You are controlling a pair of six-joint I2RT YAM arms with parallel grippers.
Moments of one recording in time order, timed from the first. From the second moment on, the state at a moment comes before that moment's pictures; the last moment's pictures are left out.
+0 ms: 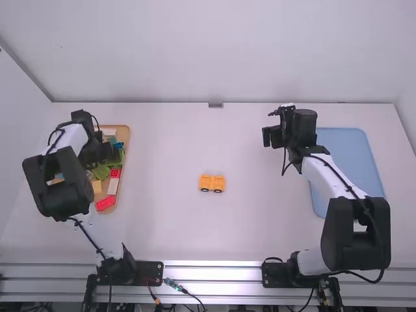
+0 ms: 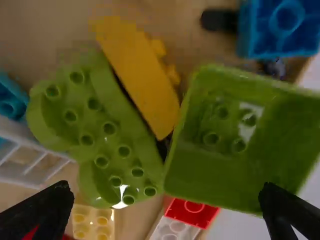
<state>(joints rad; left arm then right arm) 0.42 1.97 1.40 -0.85 -0.05 0.02 0.06 1.58 0.97 -0.03 -0.15 -0.17</state>
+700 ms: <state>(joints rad) 0.58 1.64 1.09 -0.70 -0.02 0.18 0.10 1.58 0.97 -0.04 -0.15 -0.16</state>
